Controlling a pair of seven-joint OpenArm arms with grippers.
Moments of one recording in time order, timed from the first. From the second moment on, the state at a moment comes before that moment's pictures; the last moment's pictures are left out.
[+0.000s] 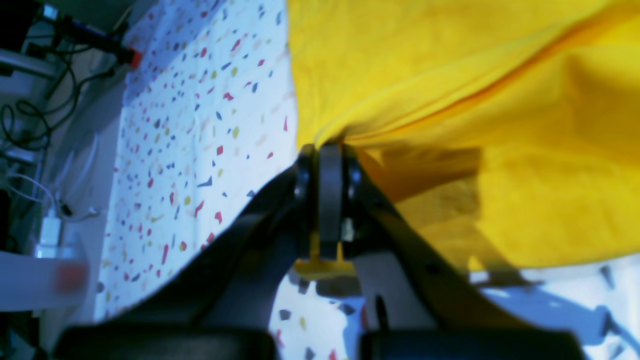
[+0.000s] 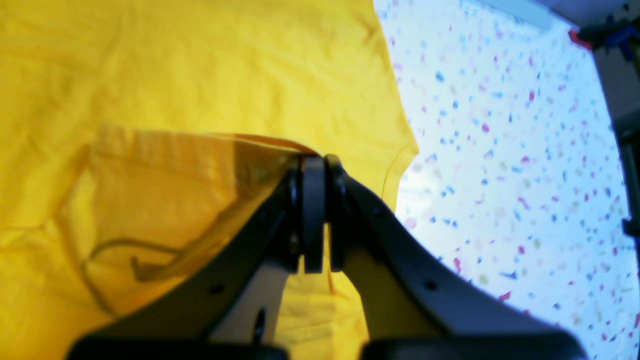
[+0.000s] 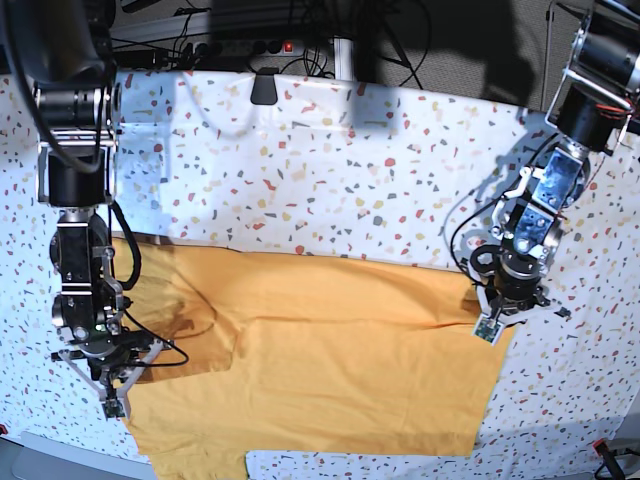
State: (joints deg) left arm -21.1 -21.0 29.1 63.0 4.5 8.5 18.7; right arm 30.9 20.3 -2.6 62.9 -1.8 8.5 -33.1
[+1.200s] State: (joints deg) left arm -22.0 -21.0 29.1 62.3 4.5 8.6 18.8; right arm 34.3 20.3 -2.6 62.9 -1.0 10.0 -32.0
